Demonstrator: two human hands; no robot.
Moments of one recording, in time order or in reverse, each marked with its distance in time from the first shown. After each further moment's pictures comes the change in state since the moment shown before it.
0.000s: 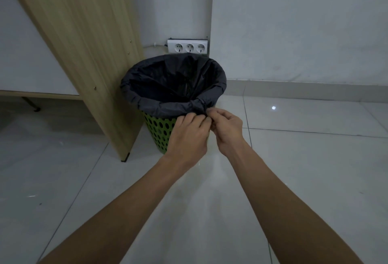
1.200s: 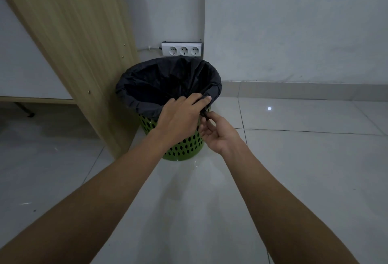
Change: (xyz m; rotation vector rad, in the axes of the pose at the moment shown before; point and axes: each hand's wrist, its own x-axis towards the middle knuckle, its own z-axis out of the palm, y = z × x) left_hand 0.047 -0.033 -0.012 0.037 -0.184 0.083; right_hand -0.003 -0.011 -0.001 0.351 -0.085 0.417
